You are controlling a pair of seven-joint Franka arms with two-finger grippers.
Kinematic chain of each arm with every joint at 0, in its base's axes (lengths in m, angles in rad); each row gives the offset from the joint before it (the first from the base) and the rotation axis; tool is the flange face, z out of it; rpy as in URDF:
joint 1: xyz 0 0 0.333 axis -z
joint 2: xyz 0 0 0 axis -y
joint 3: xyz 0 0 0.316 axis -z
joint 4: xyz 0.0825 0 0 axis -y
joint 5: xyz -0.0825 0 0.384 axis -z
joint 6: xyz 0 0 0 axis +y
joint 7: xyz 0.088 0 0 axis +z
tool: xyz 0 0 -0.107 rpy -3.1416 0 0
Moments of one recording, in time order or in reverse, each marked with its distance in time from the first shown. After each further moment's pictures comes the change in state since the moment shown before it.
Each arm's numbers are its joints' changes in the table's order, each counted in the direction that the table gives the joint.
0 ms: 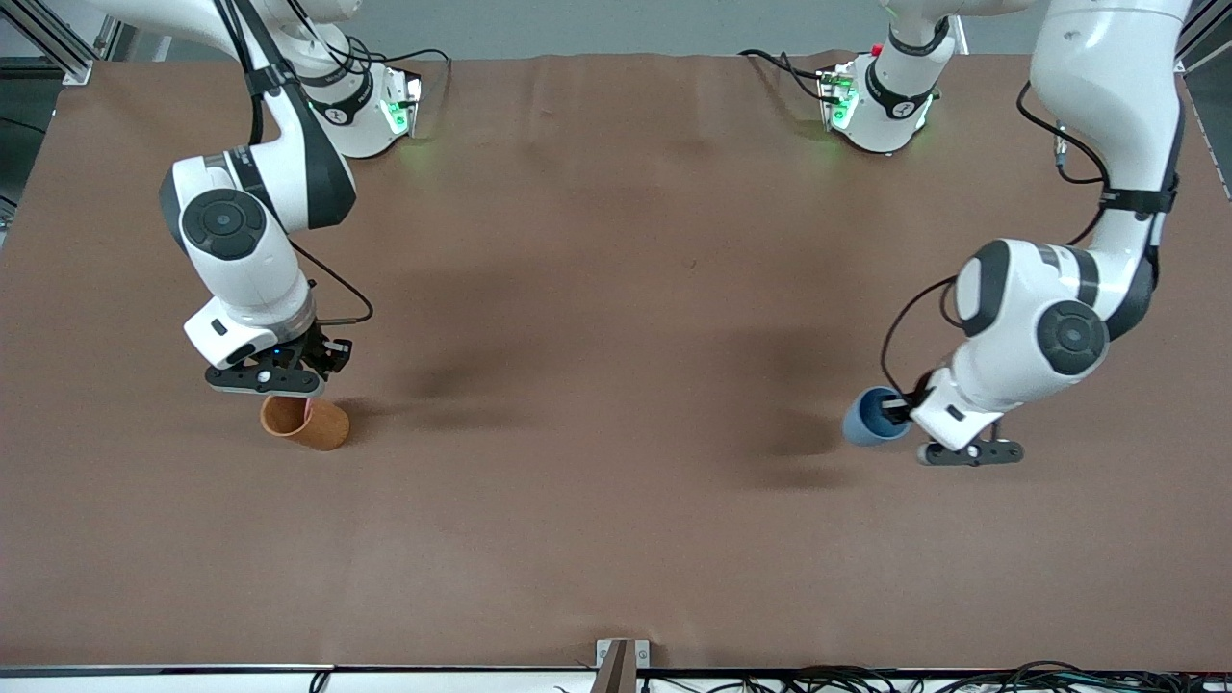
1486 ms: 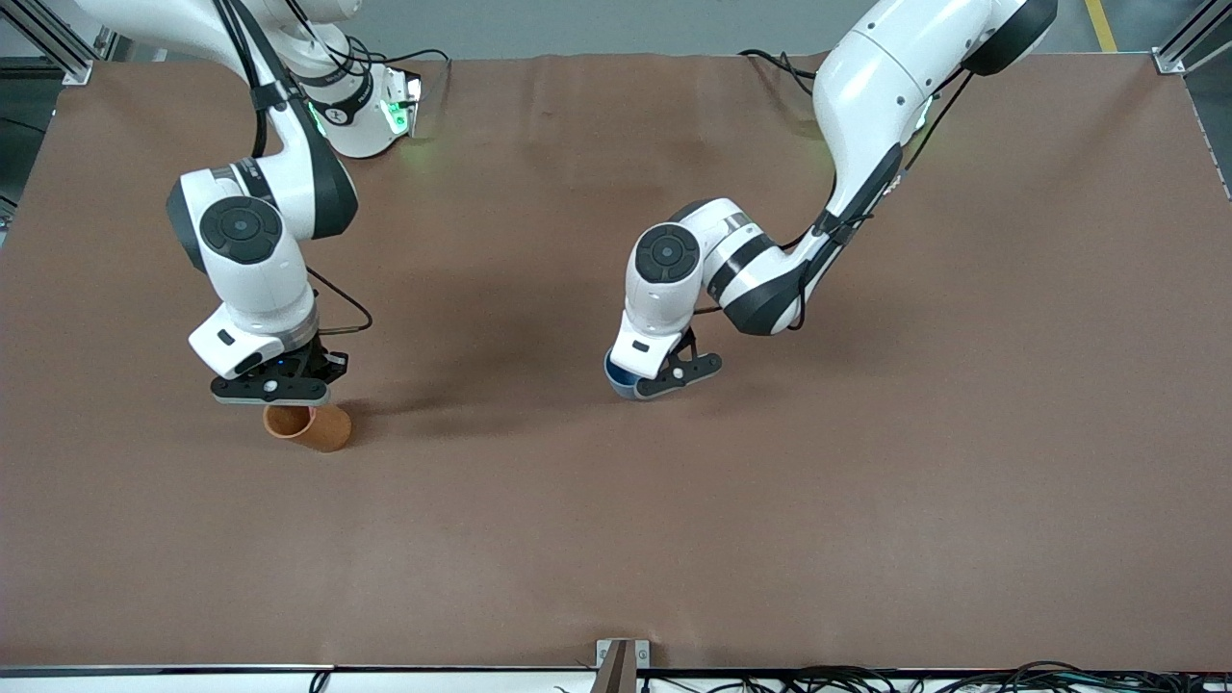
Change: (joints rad) left arm 0.316 -0.299 0.257 0.235 -0.345 -0.025 0.948; right arm 0.005 -0.026 0.002 0.008 0.109 -0.052 0.000
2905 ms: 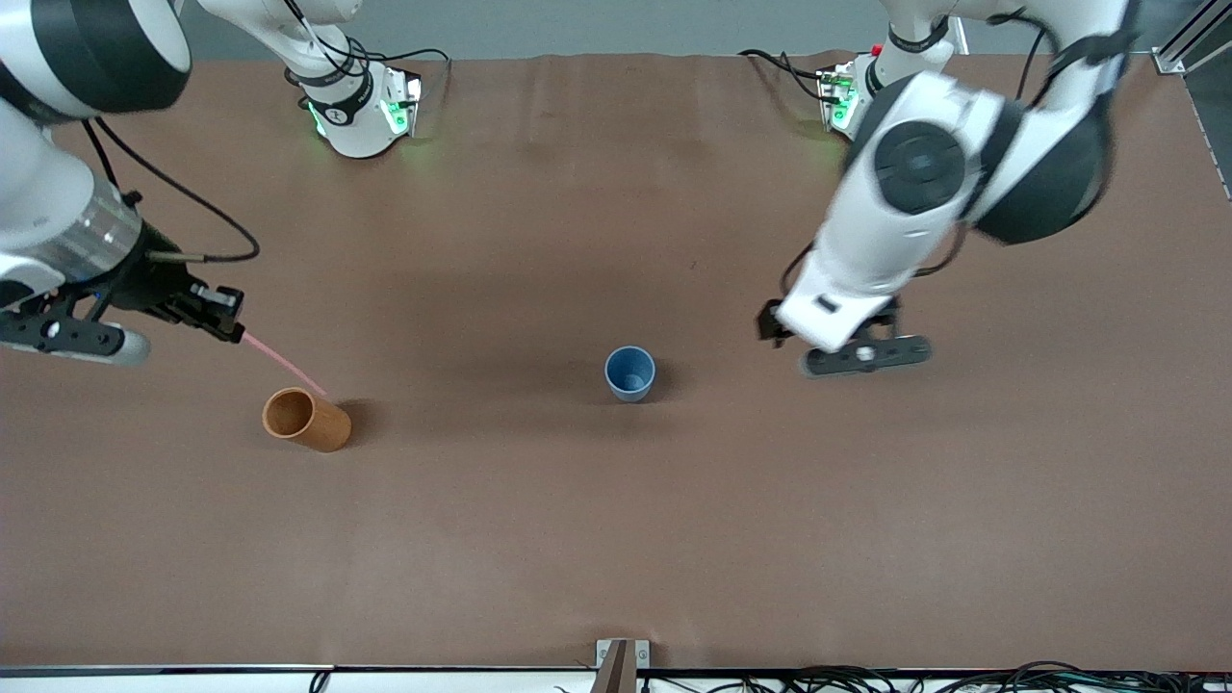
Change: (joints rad) left arm -0.182 0.480 -0.192 0.011 0.253 0.497 -0.768; right arm 0.046 0.062 -0.029 0.562 -0.513 0.590 0.097
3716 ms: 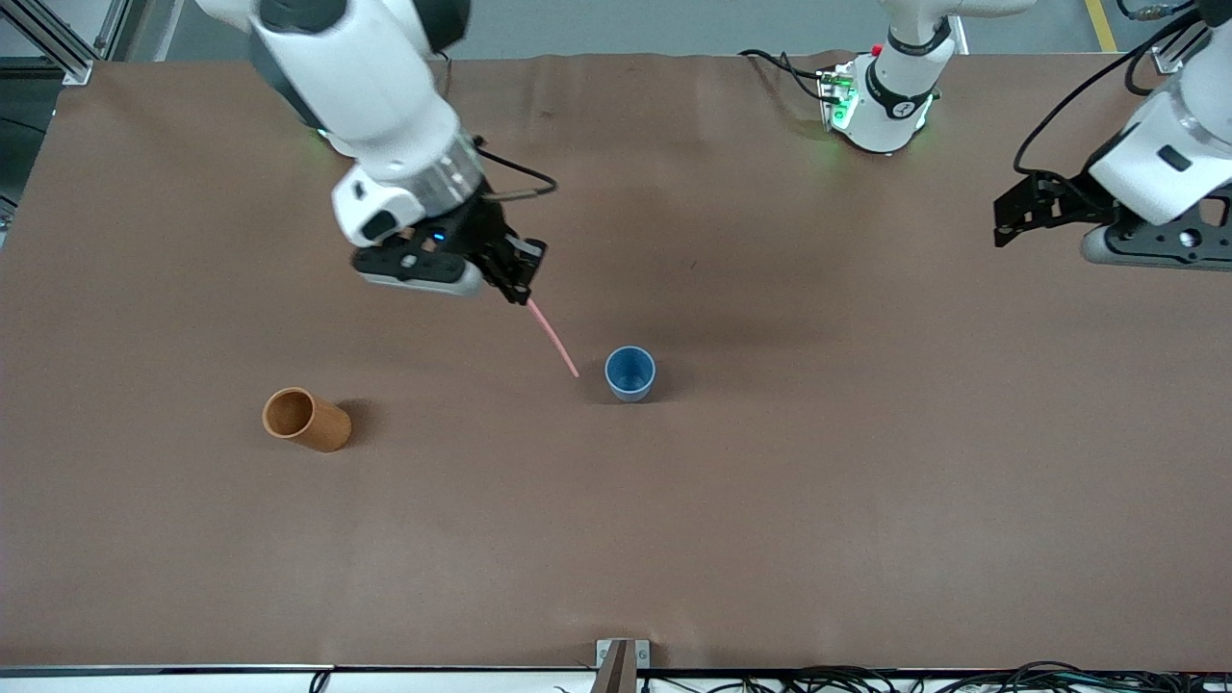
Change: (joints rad) left arm -0.128 0.248 -0.190 -0.028 0.101 0.226 -0.463; right arm -0.075 -0.188 -0.461 -0.033 0.211 -0.315 -0.672
